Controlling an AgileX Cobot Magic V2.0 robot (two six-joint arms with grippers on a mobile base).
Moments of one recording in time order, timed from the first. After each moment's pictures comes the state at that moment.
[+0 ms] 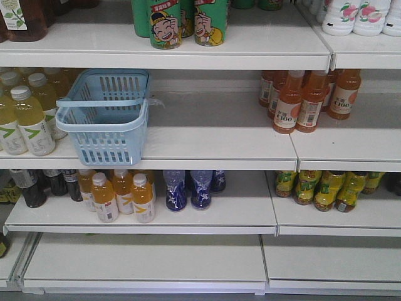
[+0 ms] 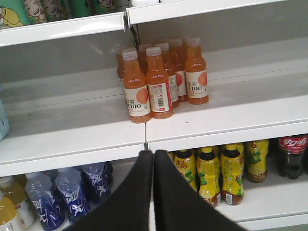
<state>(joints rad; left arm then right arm) -0.01 -0.01 0.03 0.06 0.12 -0.10 -0.03 -0.01 0.03 -0.30 0.13 0.45</state>
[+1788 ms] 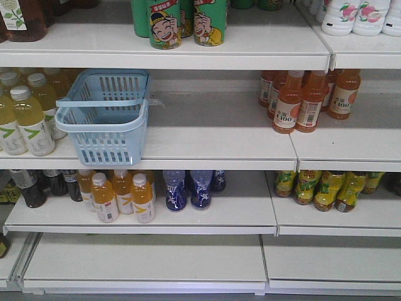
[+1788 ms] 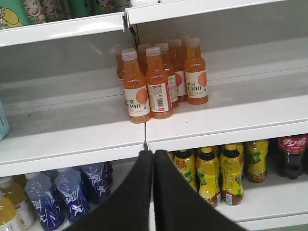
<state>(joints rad) -0.01 -0.01 0.03 -0.88 -0.11 -0.80 -0.03 -0.01 0.03 -0.30 0.13 0.45</state>
